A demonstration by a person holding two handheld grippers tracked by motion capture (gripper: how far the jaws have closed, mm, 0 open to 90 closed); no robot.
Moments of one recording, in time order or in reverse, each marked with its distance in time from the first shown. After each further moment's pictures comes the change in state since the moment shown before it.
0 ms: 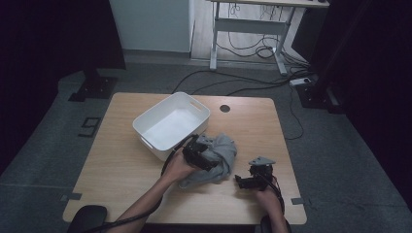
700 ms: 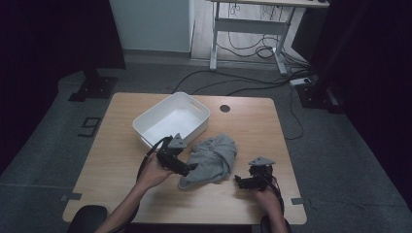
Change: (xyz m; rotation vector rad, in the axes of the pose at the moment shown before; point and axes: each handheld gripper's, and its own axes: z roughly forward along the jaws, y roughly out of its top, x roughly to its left) left arm 0.003 -0.040 -0.081 -0.072 0.097 -0.009; right arm 0.001 0.000 0.000 0.001 -0.004 0.003
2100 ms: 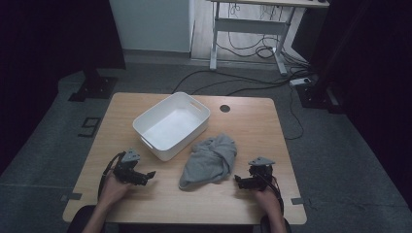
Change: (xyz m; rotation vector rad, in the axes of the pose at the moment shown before) left arm 0.058 -0.139 -0.041 0.038 0.161 -0.195; right arm 0.000 0.000 0.000 0.000 -0.003 0.003
